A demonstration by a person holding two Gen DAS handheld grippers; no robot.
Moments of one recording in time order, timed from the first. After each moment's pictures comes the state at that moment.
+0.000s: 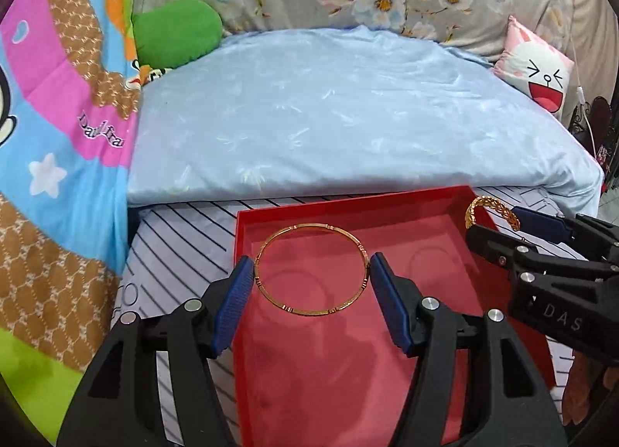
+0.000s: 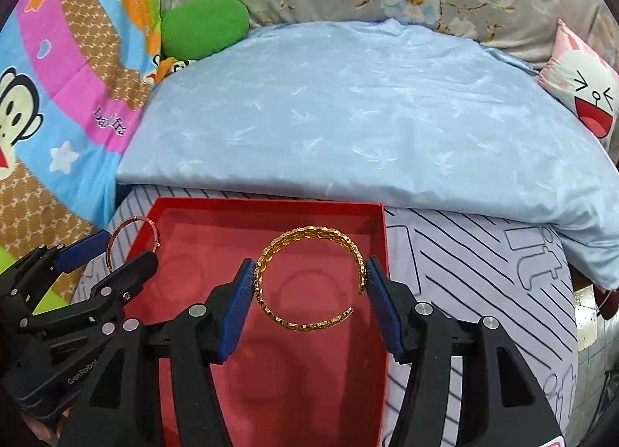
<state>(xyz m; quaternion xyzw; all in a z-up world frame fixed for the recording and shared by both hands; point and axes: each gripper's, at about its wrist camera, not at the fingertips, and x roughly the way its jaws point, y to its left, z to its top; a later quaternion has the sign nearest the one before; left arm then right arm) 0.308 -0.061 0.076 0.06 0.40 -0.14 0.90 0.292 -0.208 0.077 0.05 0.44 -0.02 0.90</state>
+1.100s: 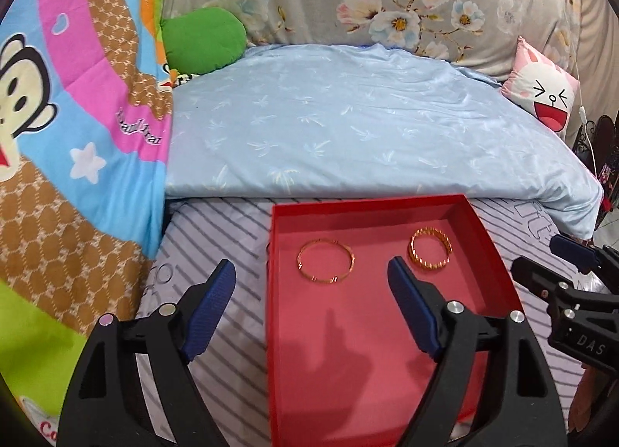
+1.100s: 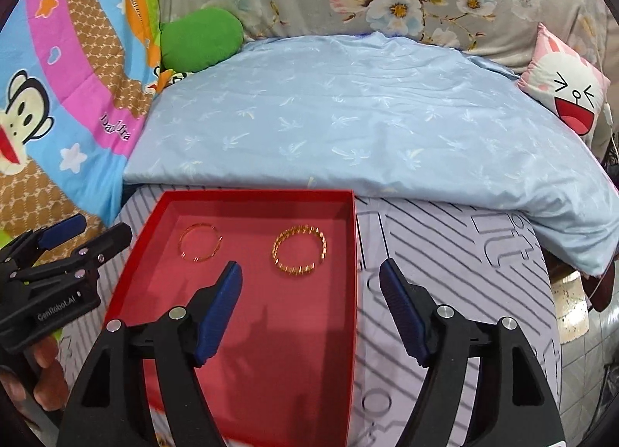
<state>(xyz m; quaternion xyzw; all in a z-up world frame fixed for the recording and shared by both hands) 0.257 -0.032 0.110 0.04 0.38 -0.11 0.92 0.210 -0.219 0.106 0.04 0.40 -0.03 0.91</state>
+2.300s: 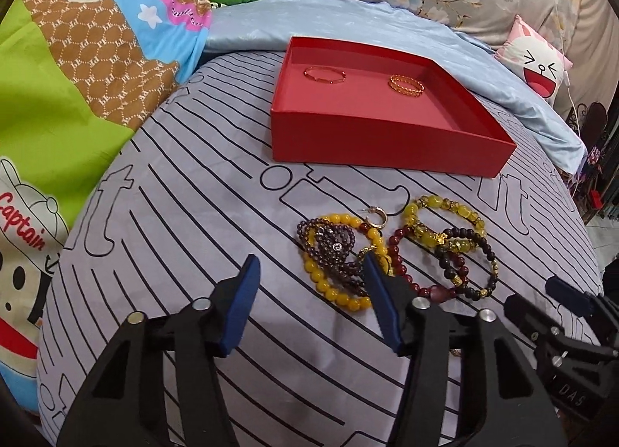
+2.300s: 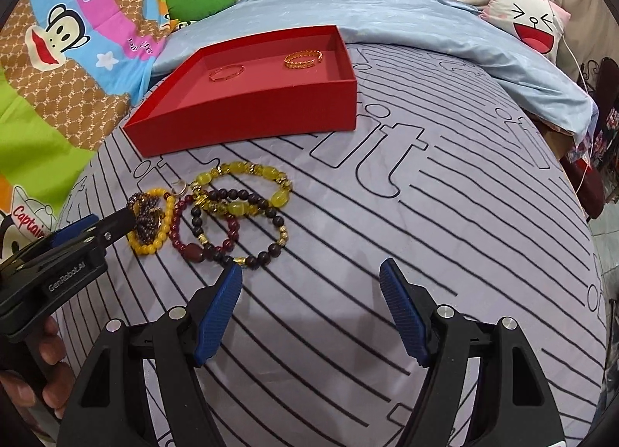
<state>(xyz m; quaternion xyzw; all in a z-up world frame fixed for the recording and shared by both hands) 0.064 0.003 0.013 -0.01 0.44 -0.10 0.89 0.000 -0.176 0.011 0.07 0.46 -0.06 0.88</state>
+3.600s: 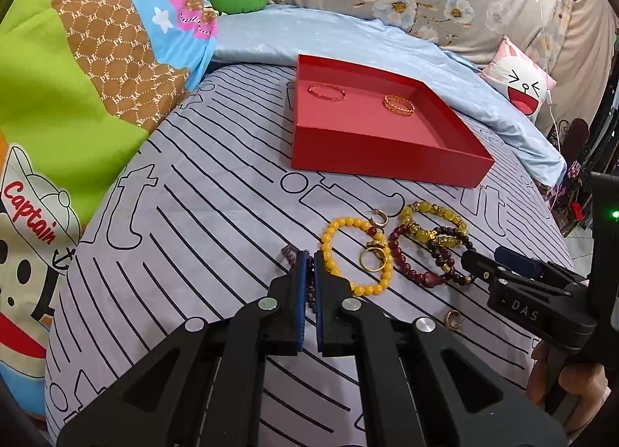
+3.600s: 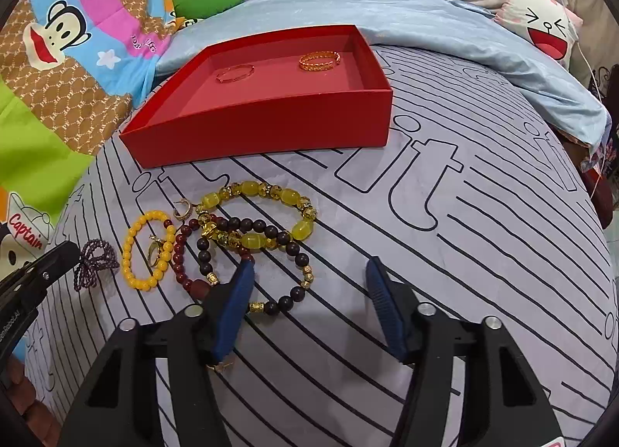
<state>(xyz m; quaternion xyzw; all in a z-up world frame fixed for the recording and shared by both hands) 0.044 0.039 0.031 -0.04 0.42 -0.13 0.90 0.038 -0.169 0.003 0.07 0.46 -0.05 0.89</state>
